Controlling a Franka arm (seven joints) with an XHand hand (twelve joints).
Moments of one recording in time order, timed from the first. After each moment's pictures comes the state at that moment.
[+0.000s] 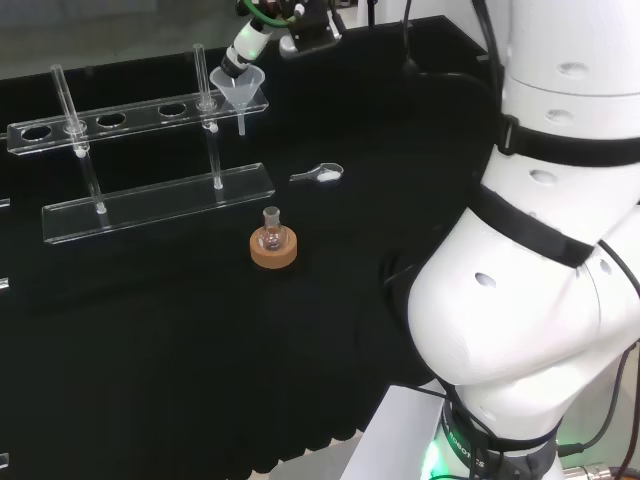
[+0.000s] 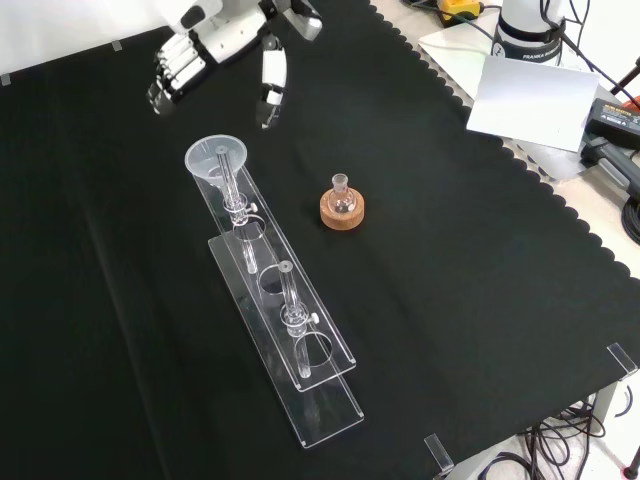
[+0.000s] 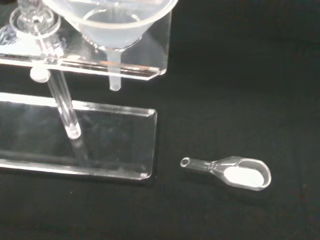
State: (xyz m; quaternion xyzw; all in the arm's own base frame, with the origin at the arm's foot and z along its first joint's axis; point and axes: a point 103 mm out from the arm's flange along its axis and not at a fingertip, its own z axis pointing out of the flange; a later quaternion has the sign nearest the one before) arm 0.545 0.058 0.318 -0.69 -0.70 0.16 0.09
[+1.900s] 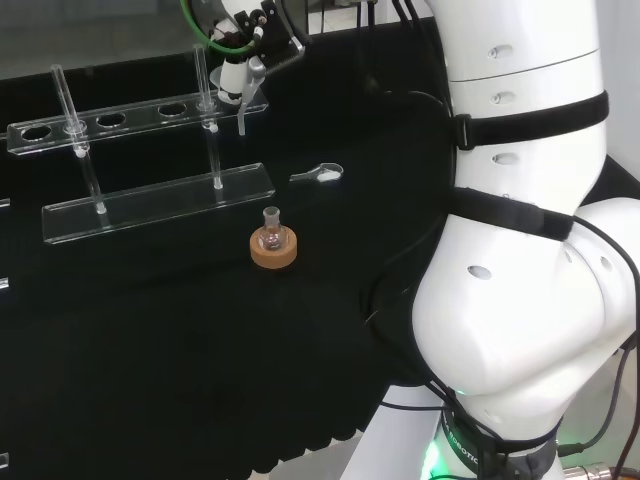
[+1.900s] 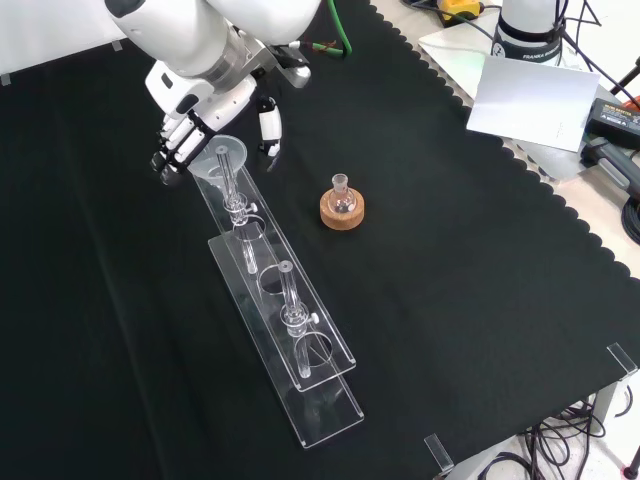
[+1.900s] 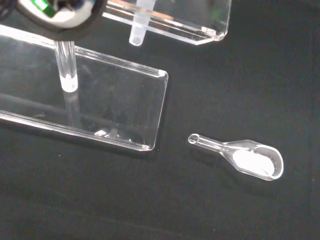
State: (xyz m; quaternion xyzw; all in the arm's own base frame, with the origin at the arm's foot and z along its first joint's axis) arm 0.577 0.091 0.273 -0.65 -0.71 0.26 0.08
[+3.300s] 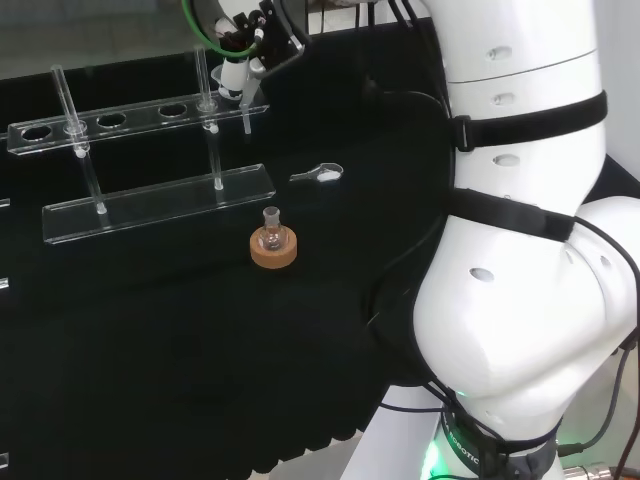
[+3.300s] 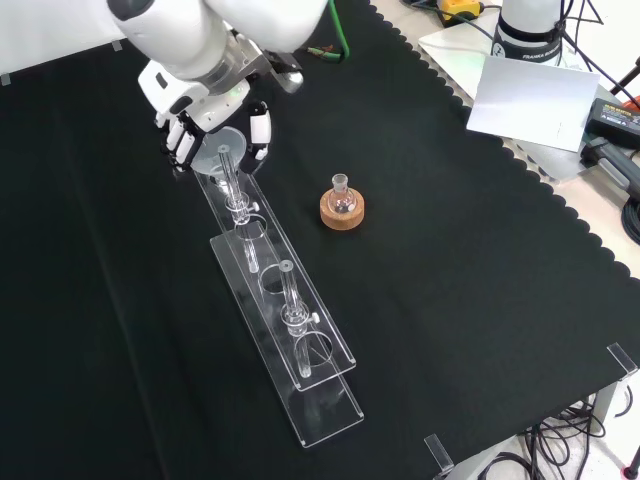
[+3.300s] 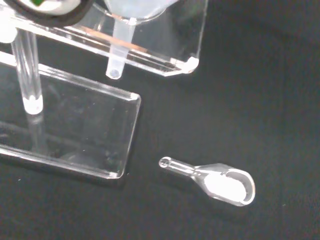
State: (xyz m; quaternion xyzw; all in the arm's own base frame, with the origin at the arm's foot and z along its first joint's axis) arm 0.586 0.087 0.274 -0.66 -0.70 0.26 0.02
